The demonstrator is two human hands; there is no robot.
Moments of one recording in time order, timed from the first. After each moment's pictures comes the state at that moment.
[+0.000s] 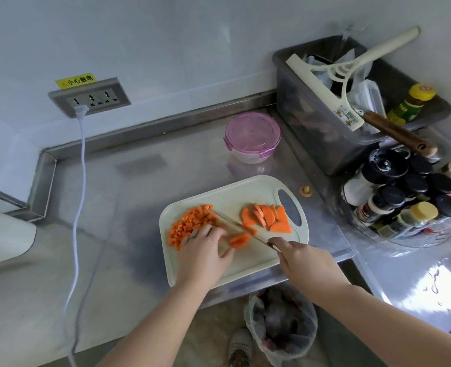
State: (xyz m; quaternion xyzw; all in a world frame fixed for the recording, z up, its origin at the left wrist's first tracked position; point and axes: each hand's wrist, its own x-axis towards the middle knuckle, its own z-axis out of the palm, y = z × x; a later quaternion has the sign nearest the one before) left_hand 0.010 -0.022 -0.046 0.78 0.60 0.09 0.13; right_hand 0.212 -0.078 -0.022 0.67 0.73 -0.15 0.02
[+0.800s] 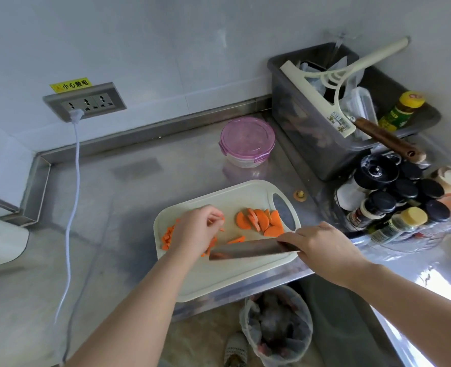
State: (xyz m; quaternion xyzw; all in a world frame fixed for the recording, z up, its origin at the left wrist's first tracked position) left_hand 0.016 0.032 -0.032 0.70 0.60 0.19 0.33; right_hand 0.265 -0.054 -0.007 0.56 0.82 -0.09 0.06
